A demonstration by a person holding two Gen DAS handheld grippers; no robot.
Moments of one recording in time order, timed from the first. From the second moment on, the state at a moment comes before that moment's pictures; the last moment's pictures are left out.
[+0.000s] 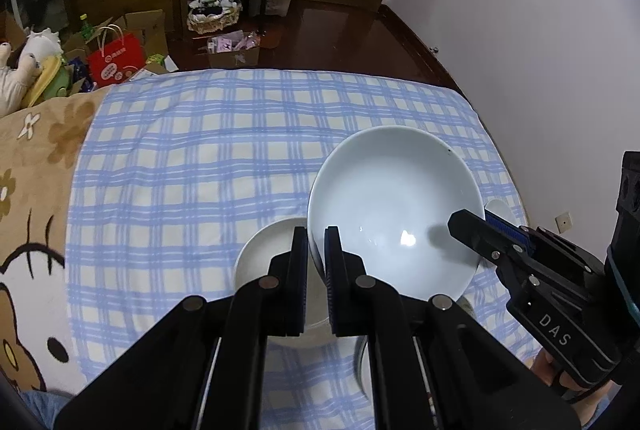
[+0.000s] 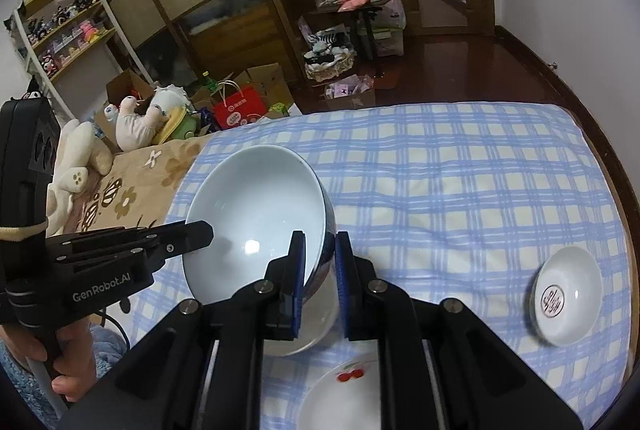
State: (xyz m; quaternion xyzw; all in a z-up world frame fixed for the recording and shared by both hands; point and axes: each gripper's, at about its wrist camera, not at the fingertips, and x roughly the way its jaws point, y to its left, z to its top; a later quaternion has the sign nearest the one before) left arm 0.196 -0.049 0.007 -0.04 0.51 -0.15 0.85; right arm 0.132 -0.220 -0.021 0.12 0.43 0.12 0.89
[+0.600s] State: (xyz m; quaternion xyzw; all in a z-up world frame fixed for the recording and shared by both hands) left arm 0.179 -0.022 -0.027 -0.06 0.52 -0.14 0.84; right arm 0.127 -0.189 -0.055 0.13 0.44 0.12 0.88
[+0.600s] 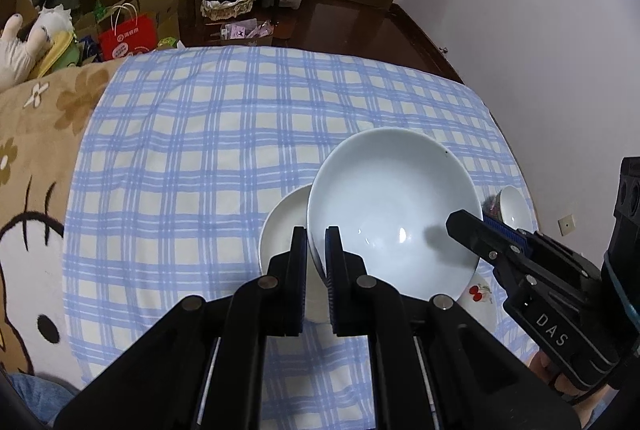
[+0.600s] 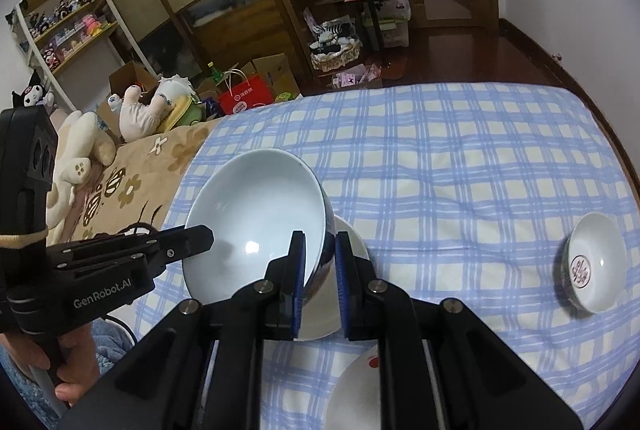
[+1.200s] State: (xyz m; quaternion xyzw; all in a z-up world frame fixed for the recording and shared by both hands) left arm 0.193 -0.013 -0.077 -0.06 0.54 -0.13 0.83; right arm 0.137 -0.180 -0.108 0.13 0.47 0.11 0.87
